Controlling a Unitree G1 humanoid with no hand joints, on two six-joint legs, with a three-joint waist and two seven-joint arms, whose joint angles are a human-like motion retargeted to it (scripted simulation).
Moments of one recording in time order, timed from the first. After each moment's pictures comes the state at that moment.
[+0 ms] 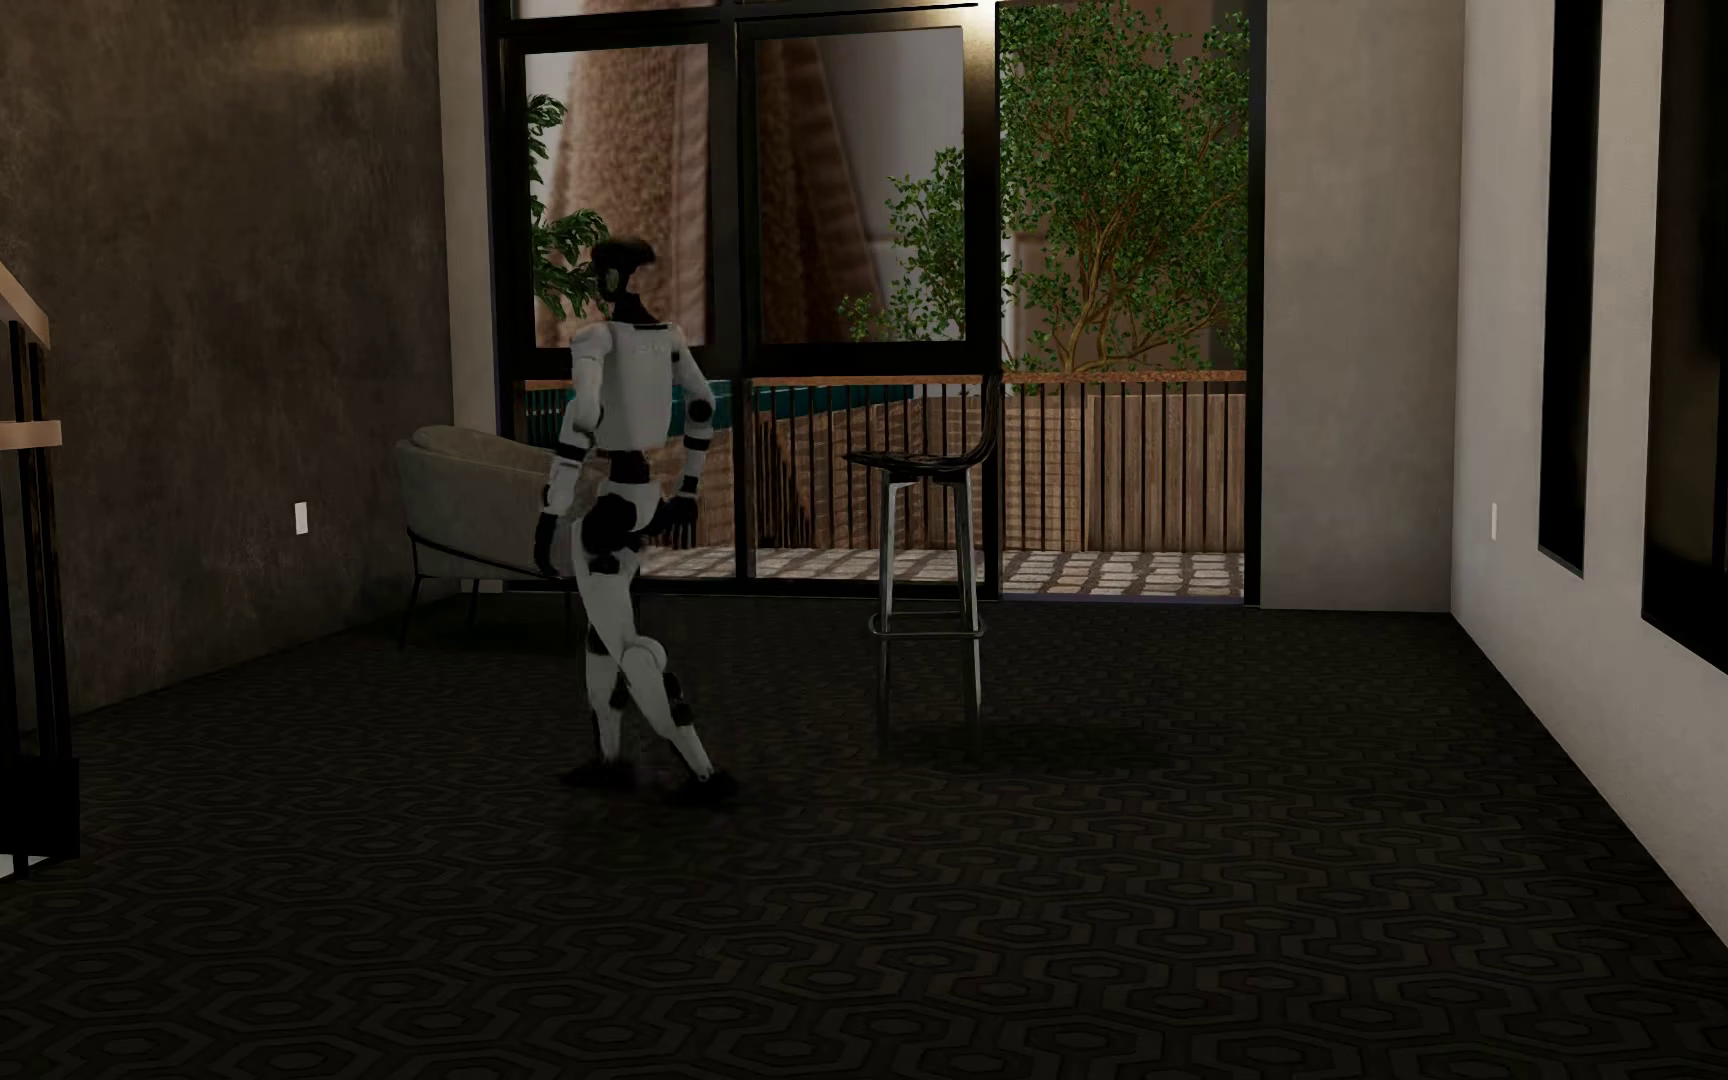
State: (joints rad) body 0.35 -0.18 -0.10 -0.08 0.19 0.04 0.00 0.00 0.14 0.25 0.32 0.31 0.28 -0.18 0.04 0.58 -0.49 0.00 0.00 -0.52 0.60 0.92 0.86 0.00 0.00 0.00 0.00 0.00 0.00
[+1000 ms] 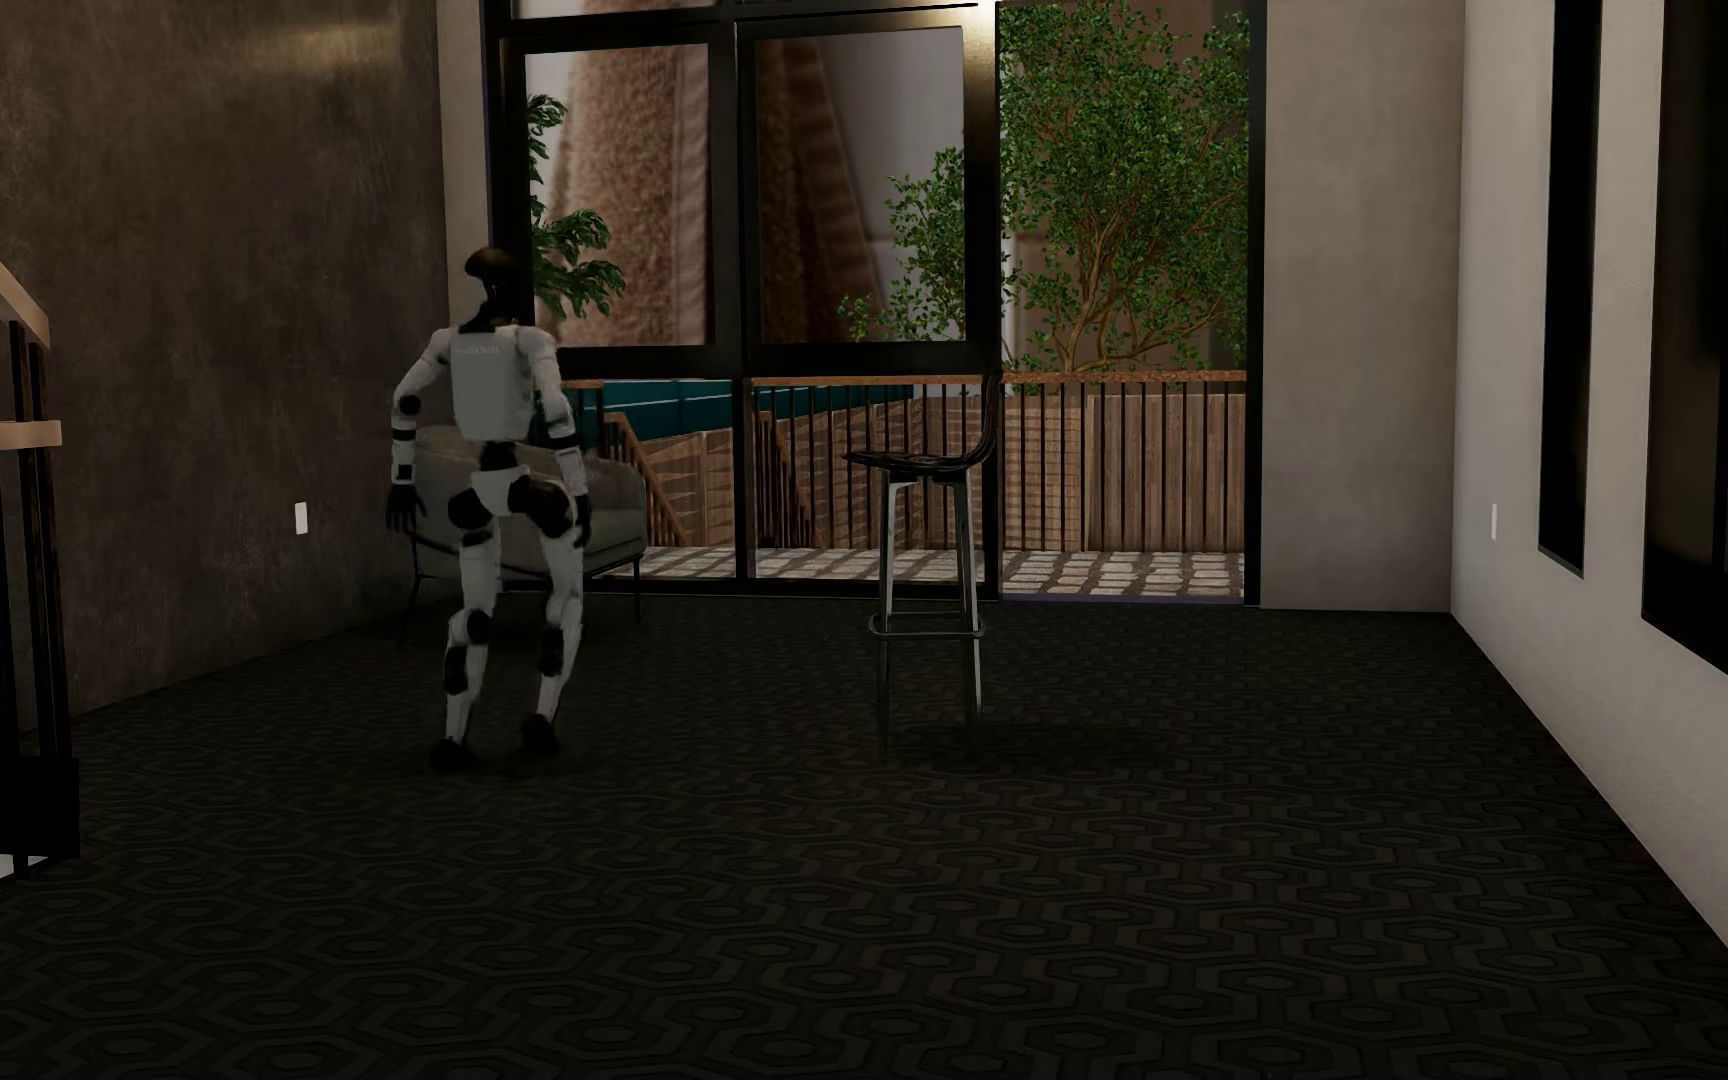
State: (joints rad) body 0.30 -0.24 -0.07 -0.01 0.17 0.08 0.00 0.00 0.14 0.17 0.66 0.34 0.26 0.15 0.42 0.62 -0.51 0.00 0.00 -0.58 0.65 0.93 0.93 0.00 0.00 0.00 0.00 0.00 0.00
